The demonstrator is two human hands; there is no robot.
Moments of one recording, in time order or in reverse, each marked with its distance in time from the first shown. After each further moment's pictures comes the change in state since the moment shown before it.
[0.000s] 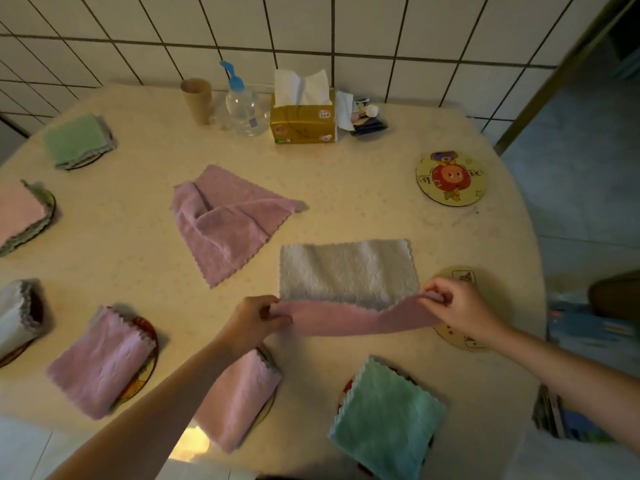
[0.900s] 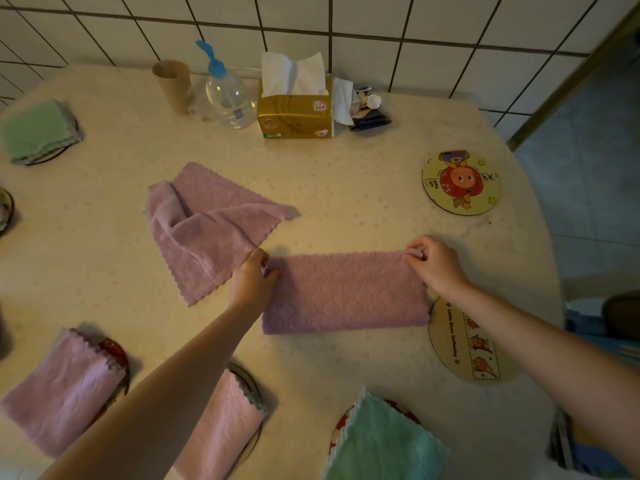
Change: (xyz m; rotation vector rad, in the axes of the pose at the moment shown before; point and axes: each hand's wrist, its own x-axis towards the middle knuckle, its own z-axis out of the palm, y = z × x) left_hand 0.110 0.016 0.005 0.148 0.379 -0.169; right_hand 0.125 0.011 0.011 -0.067 0.178 0.236
